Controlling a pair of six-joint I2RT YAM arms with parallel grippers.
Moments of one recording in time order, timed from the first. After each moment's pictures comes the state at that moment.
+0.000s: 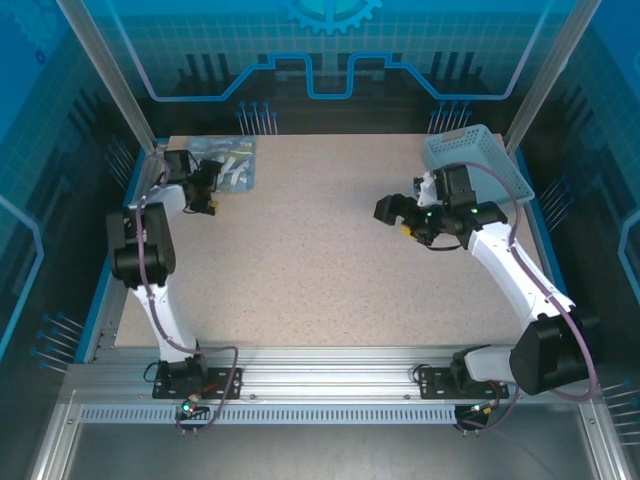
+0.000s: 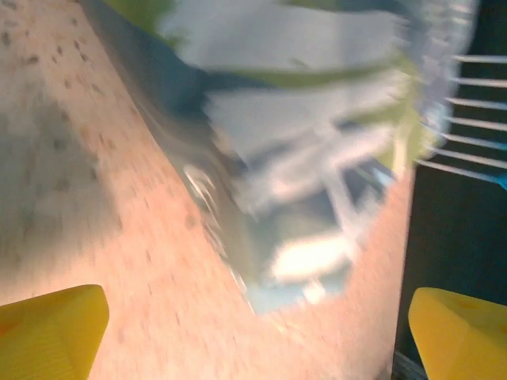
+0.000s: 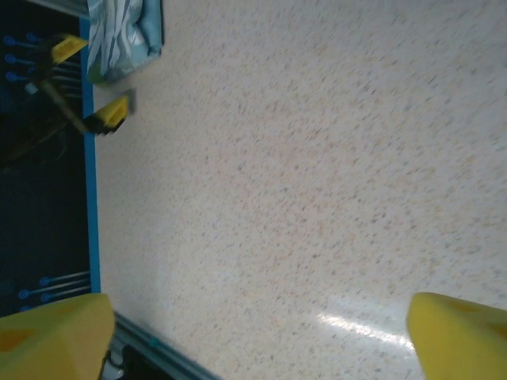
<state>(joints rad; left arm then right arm) 0.20 1.98 1.35 -0.17 0.33 -1.21 0.21 1.31 1.12 -0.69 -0.49 0.61</state>
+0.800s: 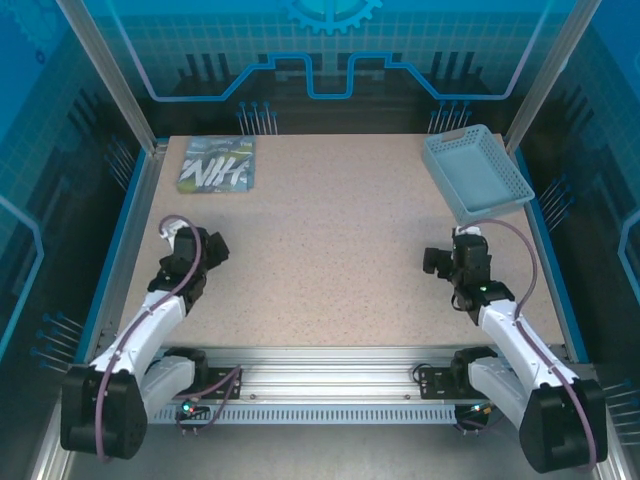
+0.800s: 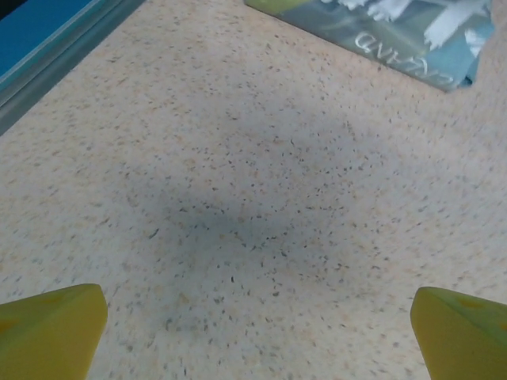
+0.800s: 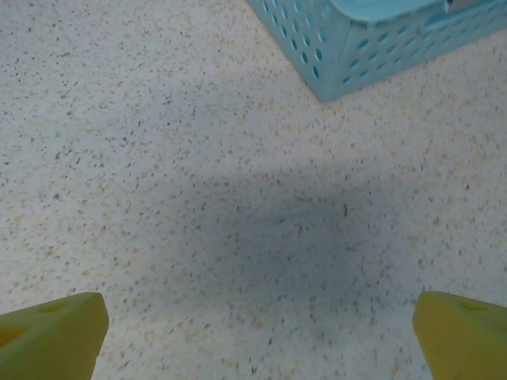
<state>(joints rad) -0.06 1.00 0.46 -0.17 -0.37 -0.46 0.12 0.92 0.44 -0.24 0.25 0.19</state>
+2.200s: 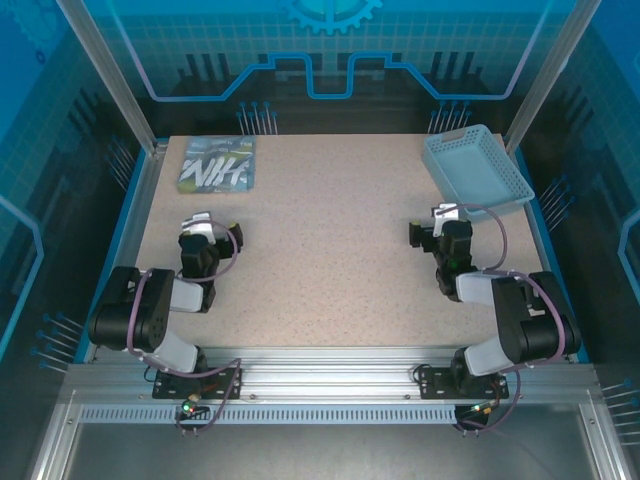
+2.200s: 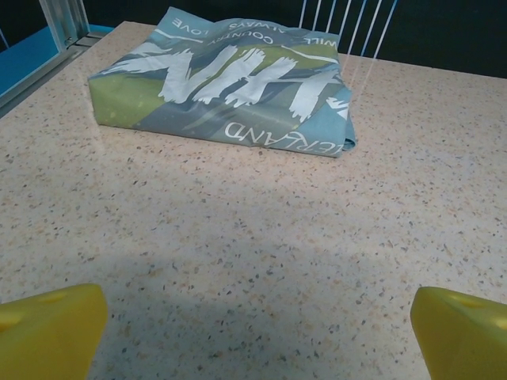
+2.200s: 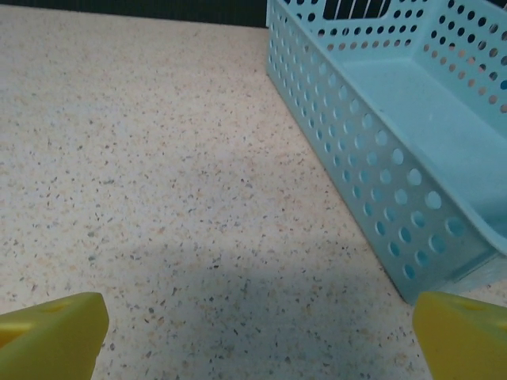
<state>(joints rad) 0.00 1.54 0.30 0.94 -0.14 -0.16 0.11 1.48 0.41 0.67 0.18 -0.03</state>
